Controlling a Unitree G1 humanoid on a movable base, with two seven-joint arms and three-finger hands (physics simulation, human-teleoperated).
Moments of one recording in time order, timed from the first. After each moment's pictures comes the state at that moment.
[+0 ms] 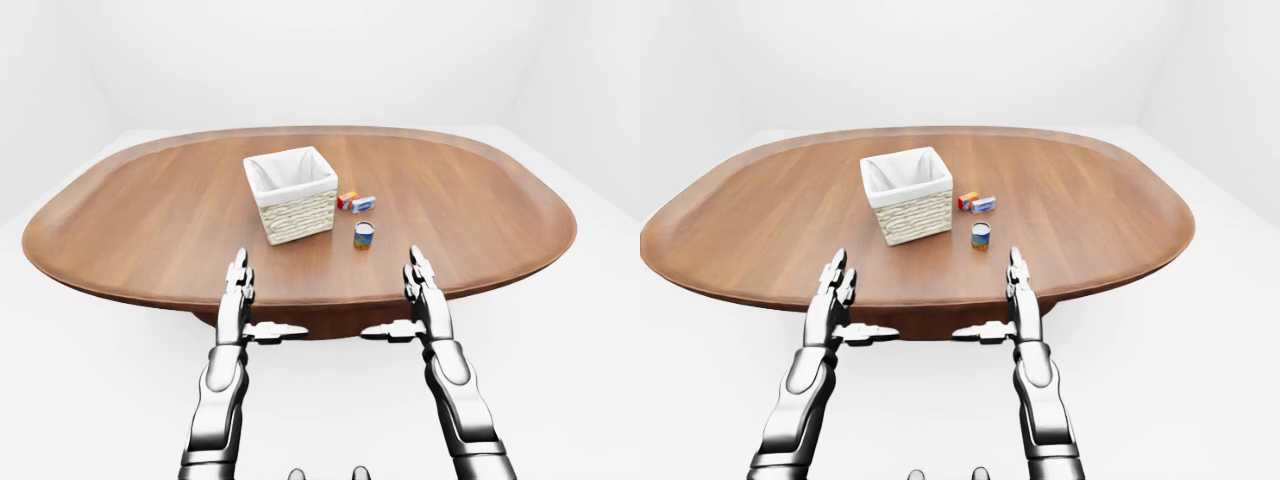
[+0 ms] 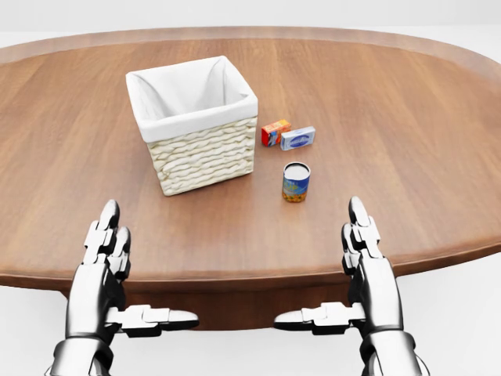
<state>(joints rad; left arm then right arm) -0.01 0.01 0.02 0.01 -0.02 0.00 -0.02 0.00 -0.01 -0.01 0.00 0.00 0.00 0.01</state>
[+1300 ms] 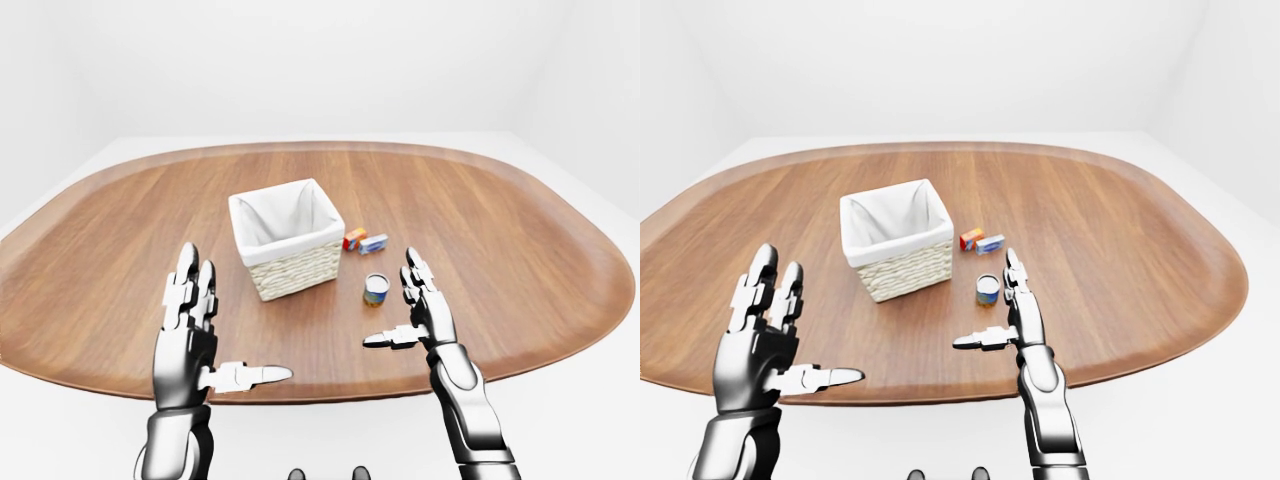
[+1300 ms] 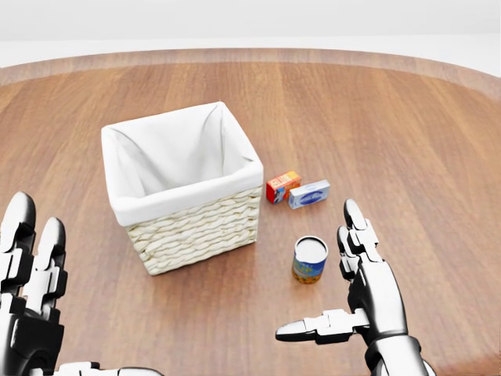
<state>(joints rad) 0.39 -0.02 0.02 -0.64 -0.04 -0.03 -0.08 0.04 -0.02 -0.02 -0.05 0.00 0.02 0.10</state>
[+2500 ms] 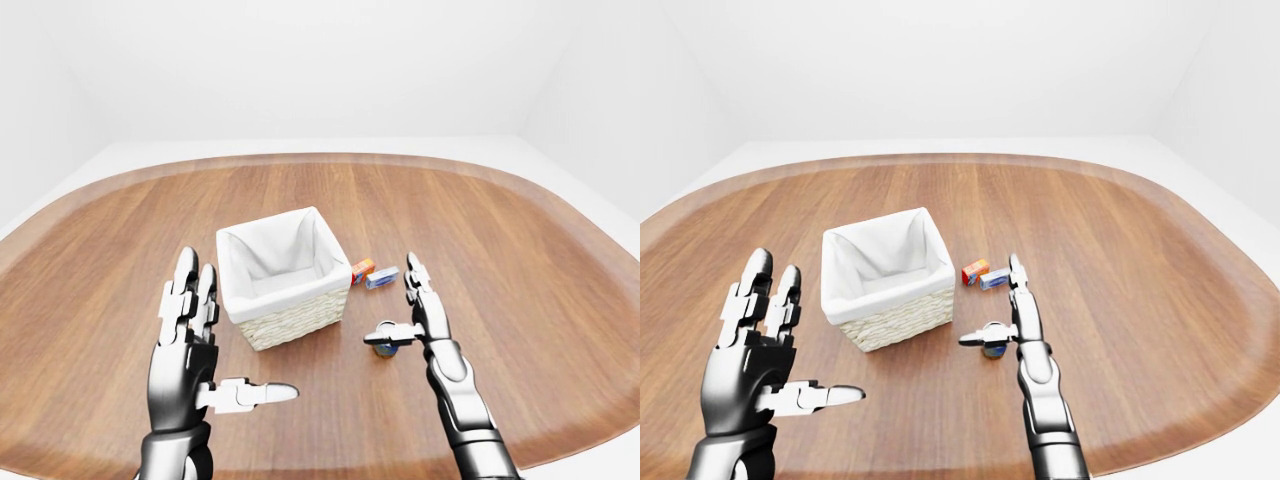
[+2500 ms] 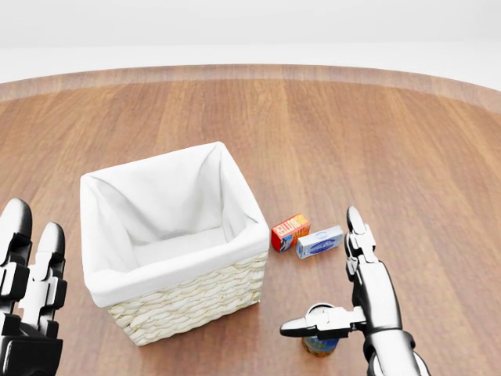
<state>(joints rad) 0.48 0.00 -0.04 -0.72 -0.04 -0.09 -0.06 -0.05 -0.04 -0.04 0.18 -0.08 -0.09 0.04</state>
